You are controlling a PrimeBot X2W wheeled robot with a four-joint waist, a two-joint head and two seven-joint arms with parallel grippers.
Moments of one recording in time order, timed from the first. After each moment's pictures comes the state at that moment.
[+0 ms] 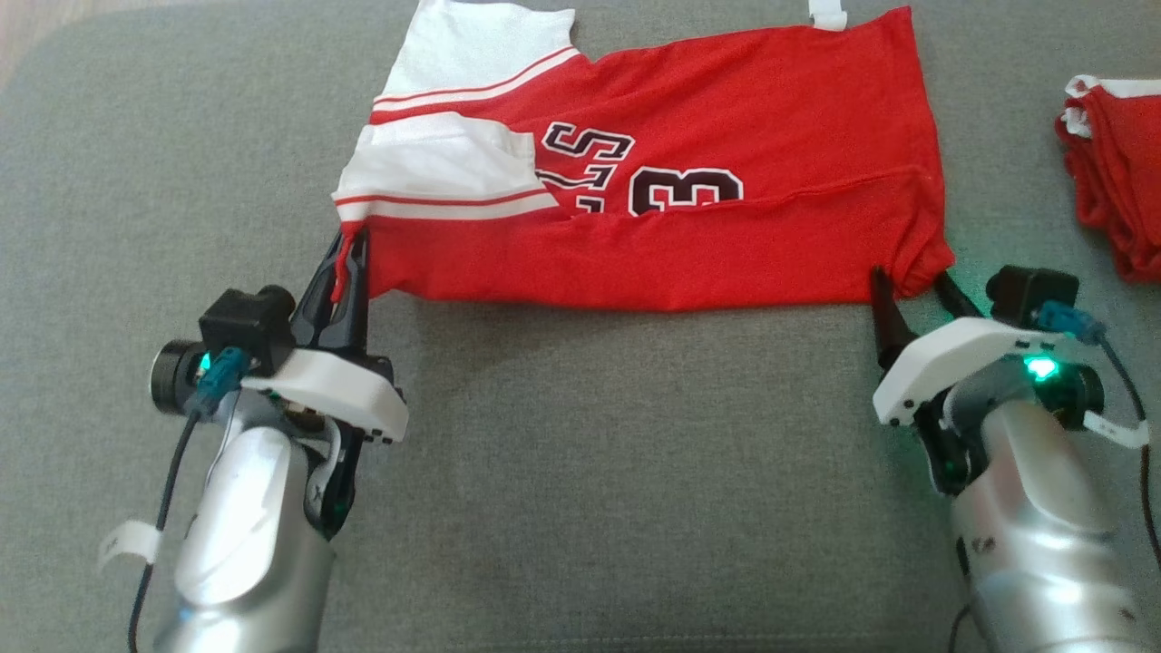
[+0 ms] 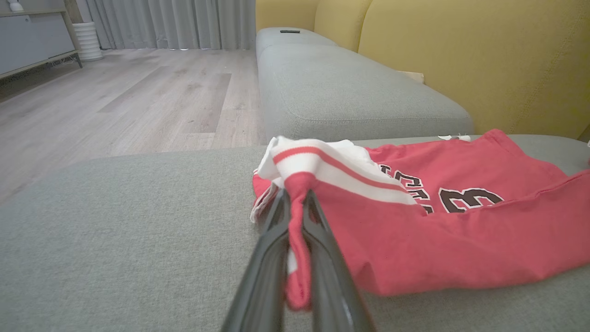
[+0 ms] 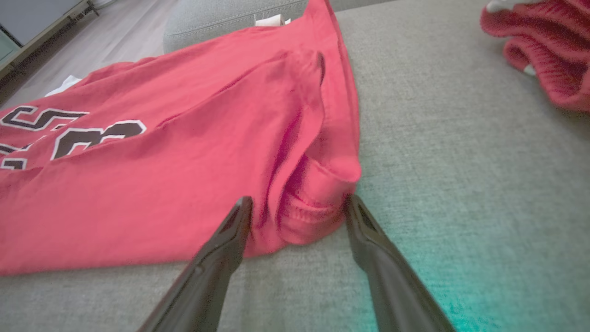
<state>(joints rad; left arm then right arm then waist) -0.38 0.05 -0.15 0.45 -0.11 -0.08 -0.25 -0.51 -0.06 -0.06 0.79 0.15 0.13 0.01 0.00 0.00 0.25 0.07</state>
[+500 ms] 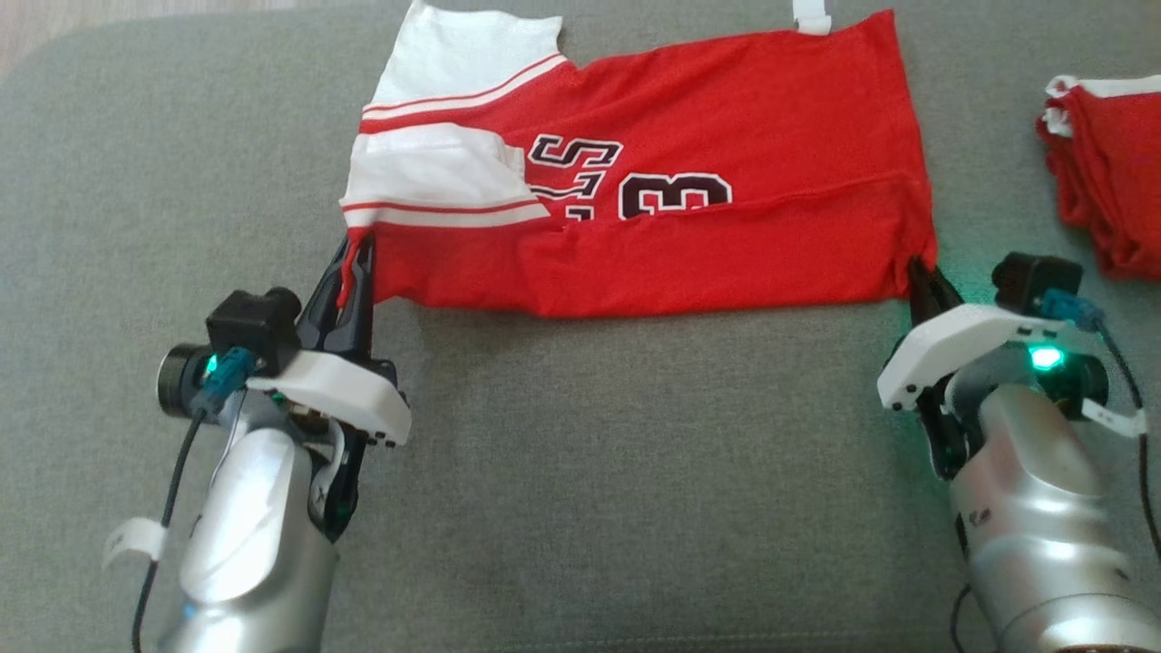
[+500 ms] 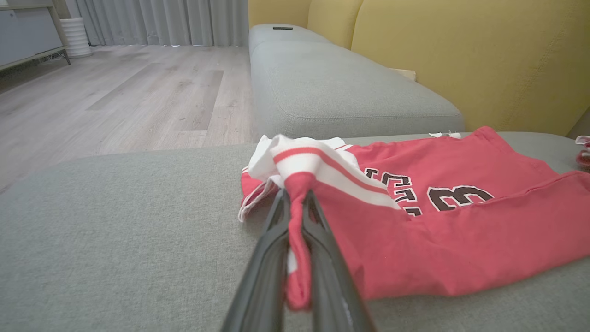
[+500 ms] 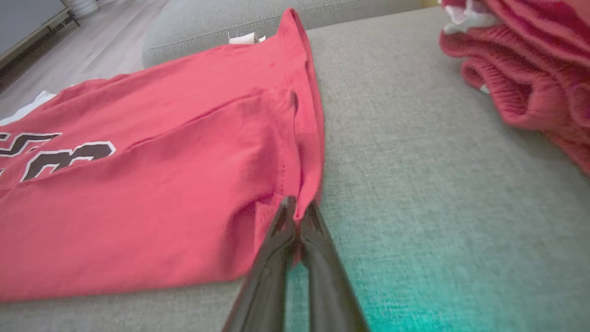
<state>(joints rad) -0.39 0.04 -0.15 0.48 -0.11 -0.09 -0.25 -0.63 -0.06 -0.15 1.01 0.06 0.13 -0.10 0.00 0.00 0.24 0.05</state>
